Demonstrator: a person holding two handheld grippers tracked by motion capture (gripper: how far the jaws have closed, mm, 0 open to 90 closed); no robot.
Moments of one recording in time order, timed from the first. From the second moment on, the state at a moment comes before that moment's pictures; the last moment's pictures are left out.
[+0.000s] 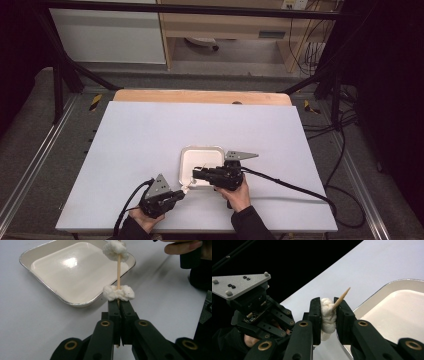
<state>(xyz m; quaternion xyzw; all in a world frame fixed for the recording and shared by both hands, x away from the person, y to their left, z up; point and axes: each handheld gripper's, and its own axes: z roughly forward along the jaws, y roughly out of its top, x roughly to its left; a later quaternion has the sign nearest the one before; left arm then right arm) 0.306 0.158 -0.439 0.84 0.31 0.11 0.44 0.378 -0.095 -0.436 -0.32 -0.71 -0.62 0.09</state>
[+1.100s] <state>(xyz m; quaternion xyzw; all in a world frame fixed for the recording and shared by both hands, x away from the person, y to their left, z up) 0.319 0.178 -0.430 0.81 0.33 0.11 0.47 0.373 -0.201 -0.439 -0.35 -0.78 -0.51 -0.07</state>
